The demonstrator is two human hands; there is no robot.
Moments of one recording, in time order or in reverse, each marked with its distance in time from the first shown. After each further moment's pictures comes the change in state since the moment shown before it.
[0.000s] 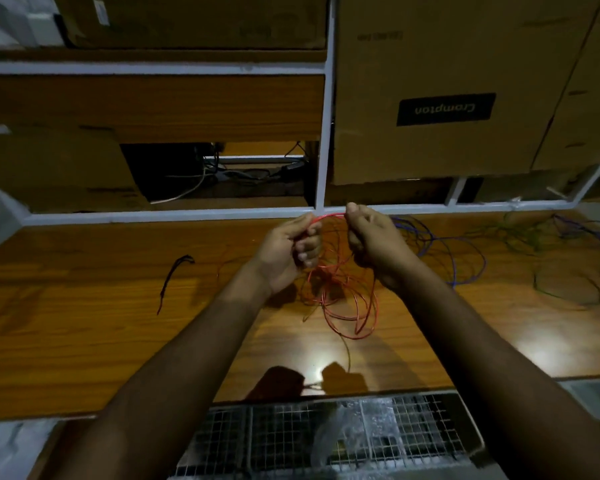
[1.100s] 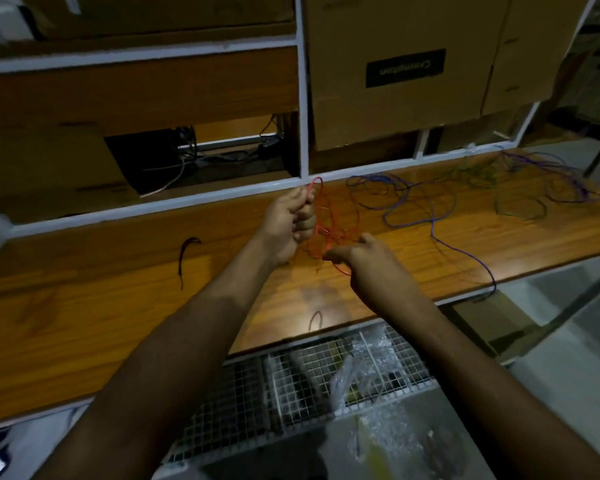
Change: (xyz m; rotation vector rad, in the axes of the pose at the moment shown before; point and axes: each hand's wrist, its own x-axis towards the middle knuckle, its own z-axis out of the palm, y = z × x) left_hand -0.066 0.007 -0.015 0.110 -0.040 -0.001; right_hand -0.137 0.033 0.089 -1.254 0.130 -0.236
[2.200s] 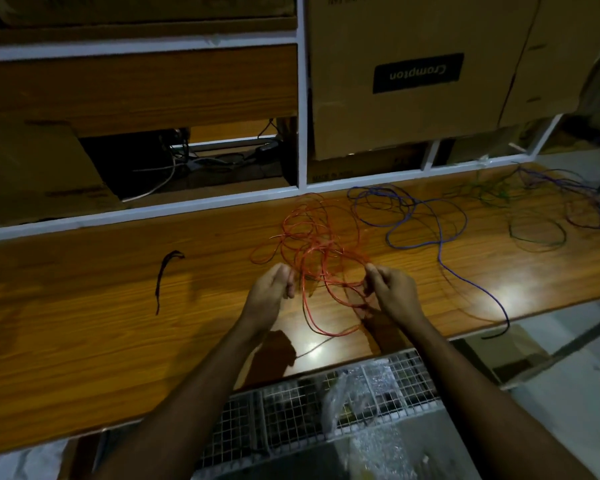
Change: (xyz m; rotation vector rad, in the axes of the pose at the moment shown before) left_hand 0.009 -0.098 -0.056 0.588 0.243 0.117; right_hand 0.039 0.132 0.095 0.568 0.164 0.404
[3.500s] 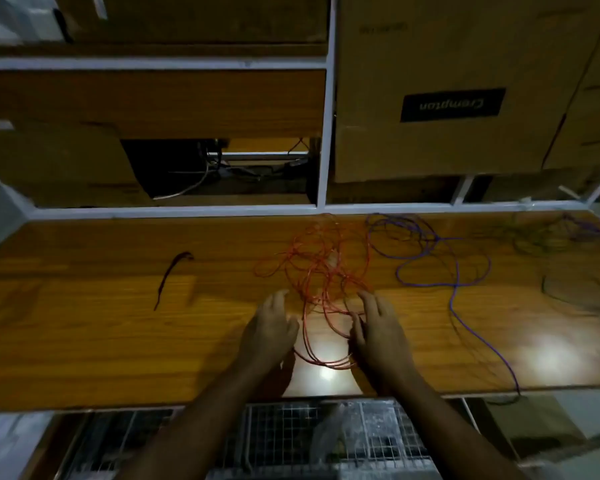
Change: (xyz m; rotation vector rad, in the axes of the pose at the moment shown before) left_hand 0.004 -0.029 0.049 0.894 0.244 -0.088; right_hand 0.003 0.030 0.007 -0.328 -0.090 -0.350
